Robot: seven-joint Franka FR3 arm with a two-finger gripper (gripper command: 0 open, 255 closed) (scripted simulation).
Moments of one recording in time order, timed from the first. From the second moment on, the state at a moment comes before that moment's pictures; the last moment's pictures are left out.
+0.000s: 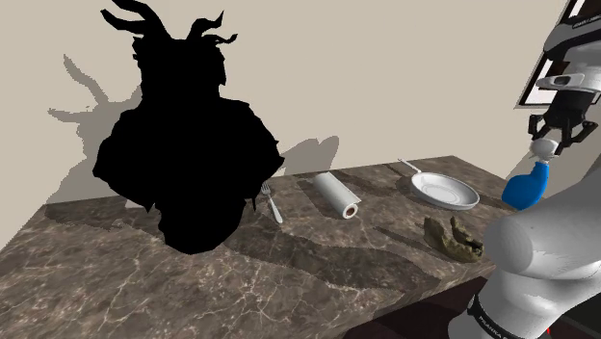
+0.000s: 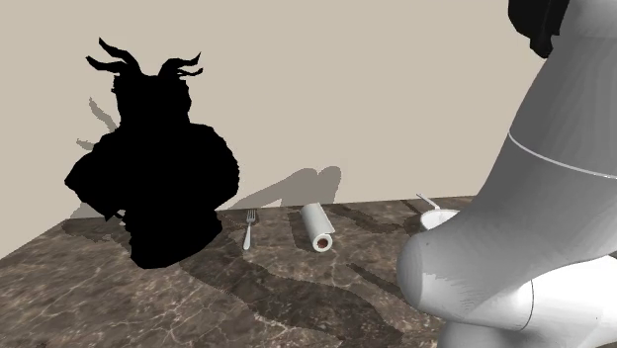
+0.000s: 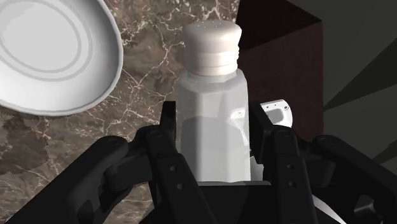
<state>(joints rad) -0.77 -0.28 -0.61 -1.96 -0.14 1.51 -2.52</state>
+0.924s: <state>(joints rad) -0.77 -0.27 -0.63 -2.13 -0.15 1.70 -2.52</state>
